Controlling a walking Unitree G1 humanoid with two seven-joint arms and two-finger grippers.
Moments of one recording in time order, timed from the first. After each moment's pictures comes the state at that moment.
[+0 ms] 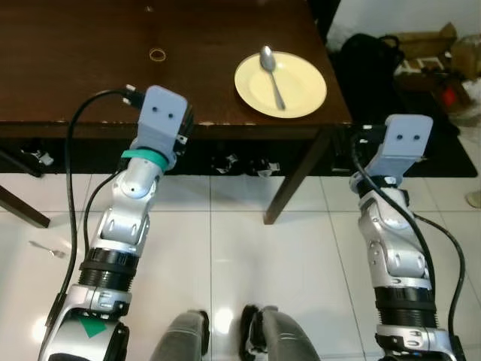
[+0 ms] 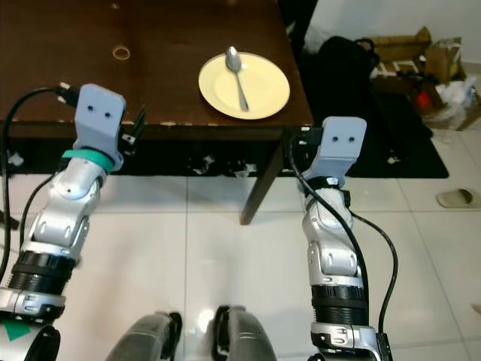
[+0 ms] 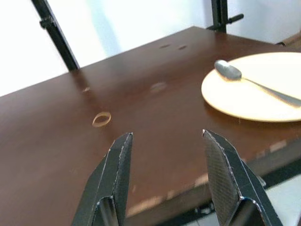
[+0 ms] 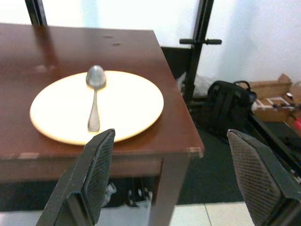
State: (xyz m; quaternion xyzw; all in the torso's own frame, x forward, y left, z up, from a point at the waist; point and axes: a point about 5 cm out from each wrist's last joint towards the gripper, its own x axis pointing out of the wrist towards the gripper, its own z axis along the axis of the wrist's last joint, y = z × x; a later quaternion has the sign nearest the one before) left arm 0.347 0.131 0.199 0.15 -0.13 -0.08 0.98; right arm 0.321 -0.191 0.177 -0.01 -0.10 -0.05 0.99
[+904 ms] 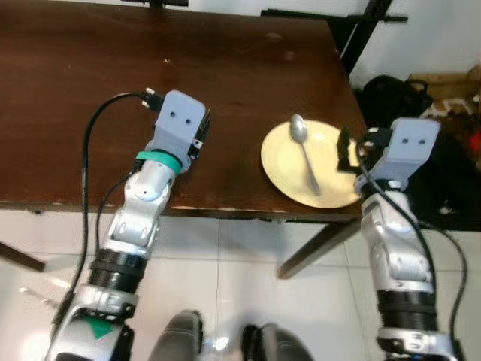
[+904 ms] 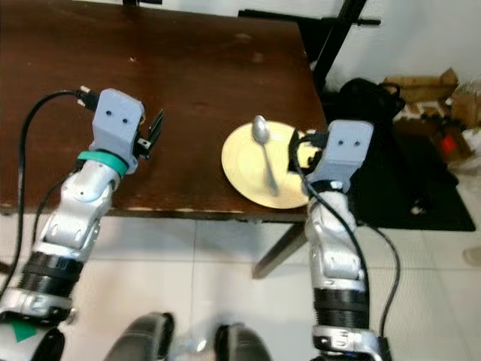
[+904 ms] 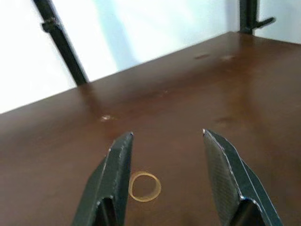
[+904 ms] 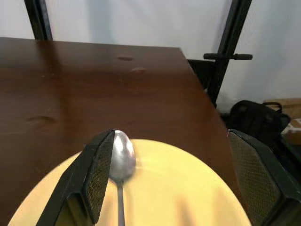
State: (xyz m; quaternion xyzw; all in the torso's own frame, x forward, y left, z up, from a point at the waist) left arm 0.347 0.123 0.202 0.16 -0.14 -0.10 0.97; right arm 0.321 -0.191 0.178 -0.01 -0.11 -0.05 0.99
